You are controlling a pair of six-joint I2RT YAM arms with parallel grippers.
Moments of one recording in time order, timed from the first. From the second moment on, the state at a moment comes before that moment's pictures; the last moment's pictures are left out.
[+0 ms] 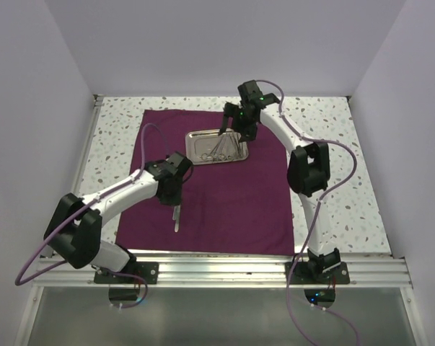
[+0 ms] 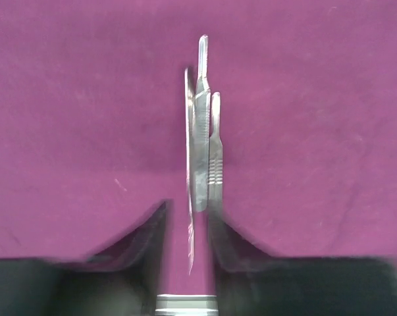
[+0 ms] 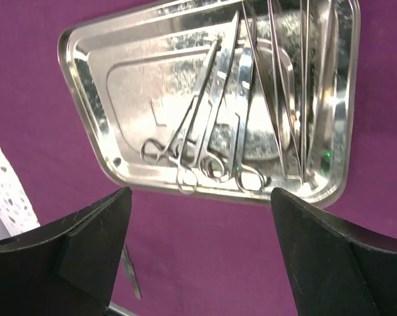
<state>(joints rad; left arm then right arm) -0.60 1.45 0.94 -0.78 -0.21 -0.53 0.41 2.32 2.19 -0.91 -0.19 0.61</state>
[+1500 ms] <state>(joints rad) -0.60 1.47 0.94 -0.80 -0.22 -0.55 0.41 2.49 2.28 -0.95 0.19 0.56</state>
